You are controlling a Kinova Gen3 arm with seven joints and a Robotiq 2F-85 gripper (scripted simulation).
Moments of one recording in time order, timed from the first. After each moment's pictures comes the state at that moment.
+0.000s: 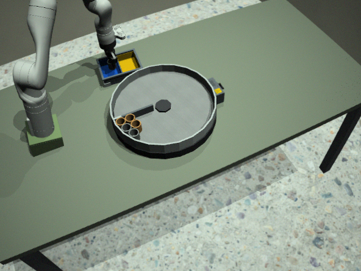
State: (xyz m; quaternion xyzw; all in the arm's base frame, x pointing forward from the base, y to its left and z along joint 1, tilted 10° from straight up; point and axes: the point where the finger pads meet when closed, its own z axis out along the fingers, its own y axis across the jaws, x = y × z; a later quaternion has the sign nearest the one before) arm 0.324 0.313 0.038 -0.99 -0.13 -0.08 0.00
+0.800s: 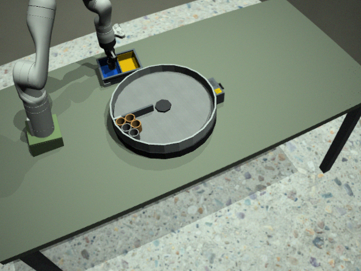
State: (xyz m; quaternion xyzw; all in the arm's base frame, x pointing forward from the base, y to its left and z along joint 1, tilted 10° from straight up) arm 0.323 0.313 0.044 -0.99 -0.13 -0.08 0.00
